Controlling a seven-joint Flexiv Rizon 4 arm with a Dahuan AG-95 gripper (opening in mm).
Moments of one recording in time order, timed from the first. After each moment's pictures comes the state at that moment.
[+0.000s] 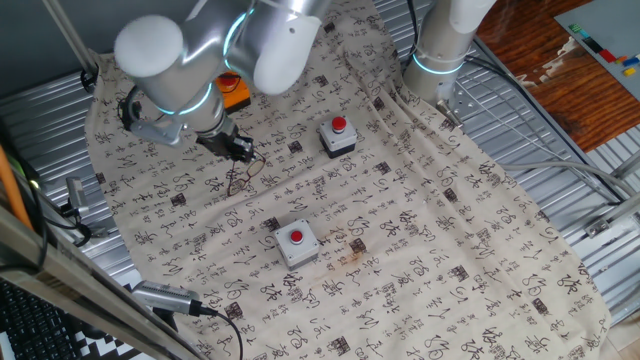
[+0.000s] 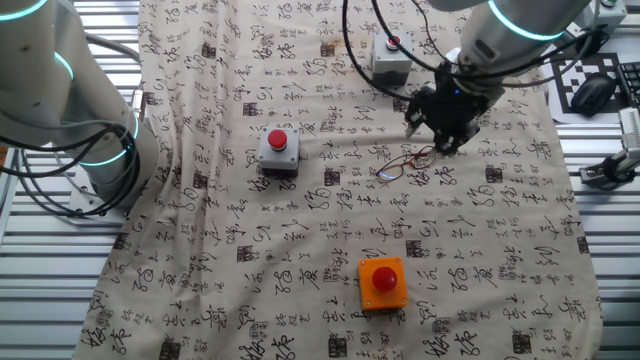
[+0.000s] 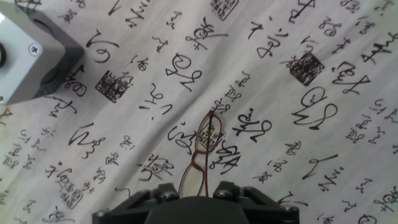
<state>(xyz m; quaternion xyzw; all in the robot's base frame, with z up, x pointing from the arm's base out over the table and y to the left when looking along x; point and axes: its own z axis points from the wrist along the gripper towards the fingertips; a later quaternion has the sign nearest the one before) 0.540 0.010 0.097 0.36 -0.93 -0.01 0.09</state>
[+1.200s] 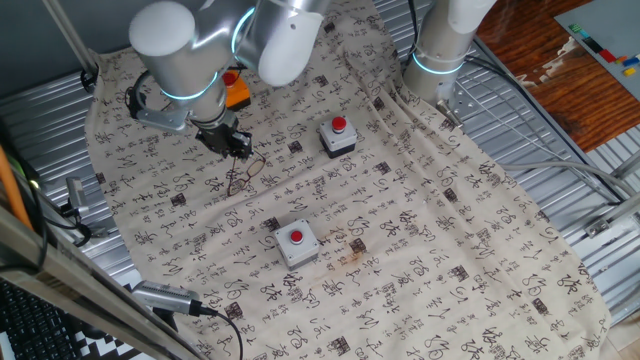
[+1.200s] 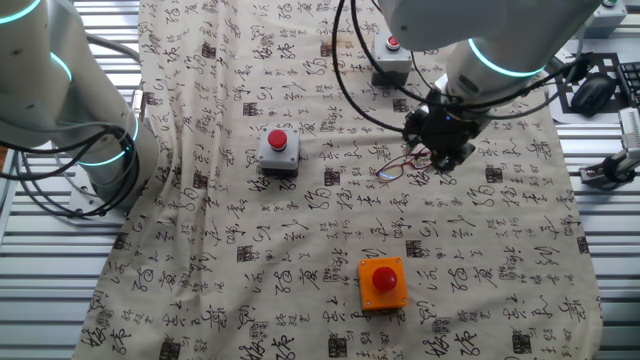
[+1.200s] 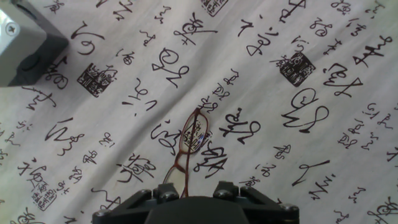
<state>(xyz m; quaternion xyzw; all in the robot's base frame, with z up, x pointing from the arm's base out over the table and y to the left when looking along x) 0.538 -0.012 0.078 0.38 -0.92 -0.01 0.06</state>
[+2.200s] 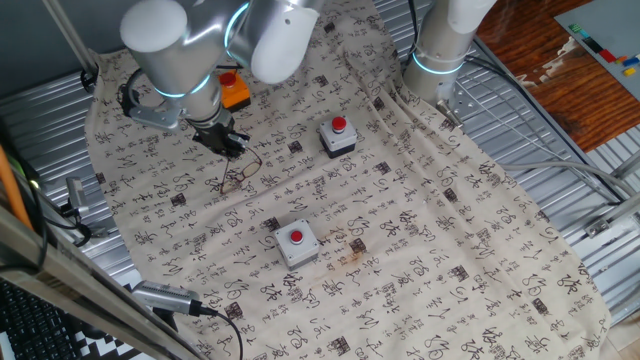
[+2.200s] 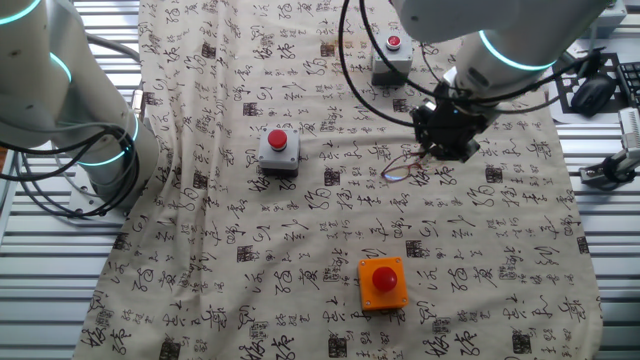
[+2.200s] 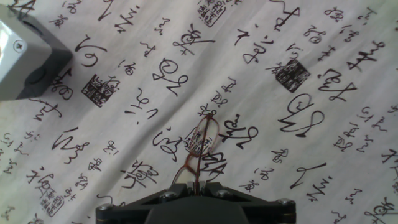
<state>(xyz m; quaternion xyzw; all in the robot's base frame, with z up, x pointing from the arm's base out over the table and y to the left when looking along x) 0.547 -0.005 0.091 0.37 -0.93 -0.02 0.06</state>
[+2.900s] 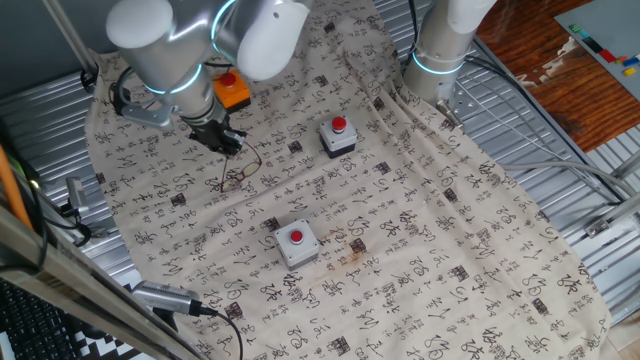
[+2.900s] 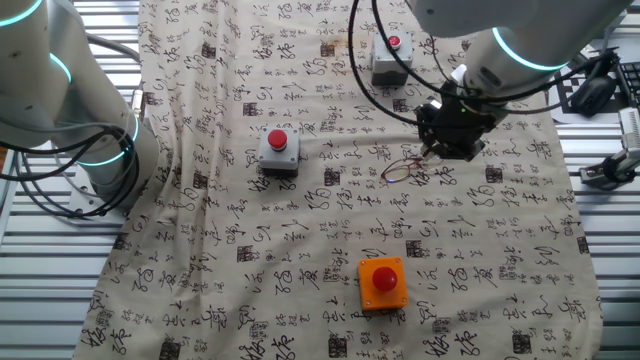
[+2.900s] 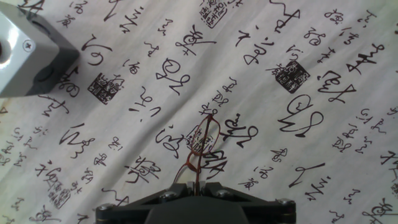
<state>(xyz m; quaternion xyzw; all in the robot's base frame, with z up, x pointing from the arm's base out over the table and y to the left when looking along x) 0.549 -0.006 0.100 0.38 -0.92 -0.03 0.08</state>
